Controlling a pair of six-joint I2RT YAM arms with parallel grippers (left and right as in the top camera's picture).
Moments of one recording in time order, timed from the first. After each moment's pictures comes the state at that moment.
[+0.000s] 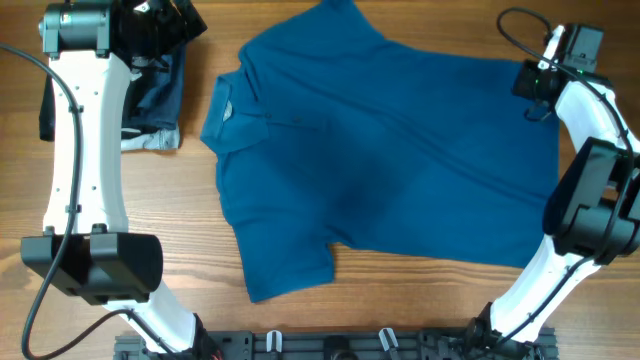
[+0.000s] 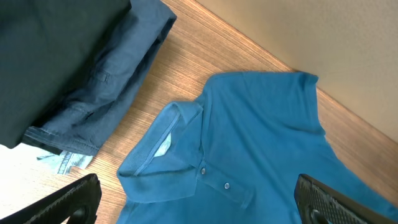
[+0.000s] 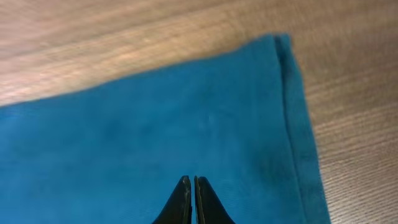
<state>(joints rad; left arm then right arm) 0.02 1.88 2.07 -1.14 0.08 -0.53 -0.30 2.12 1.53 -0.38 0.01 0.04</state>
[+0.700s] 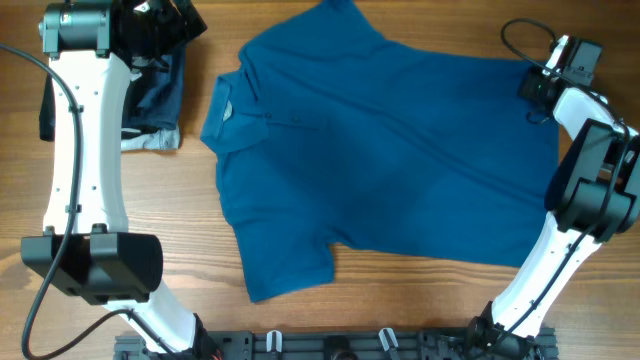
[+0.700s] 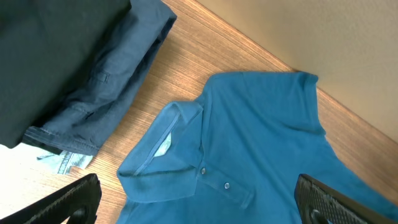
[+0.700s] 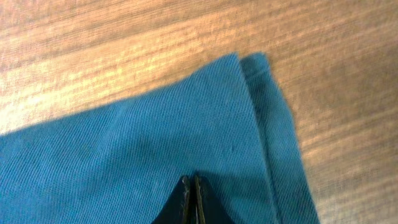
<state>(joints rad) 0.02 1.88 2.07 -1.14 0.08 -0.53 -0.36 2.31 1.58 -0.15 0.00 0.02</state>
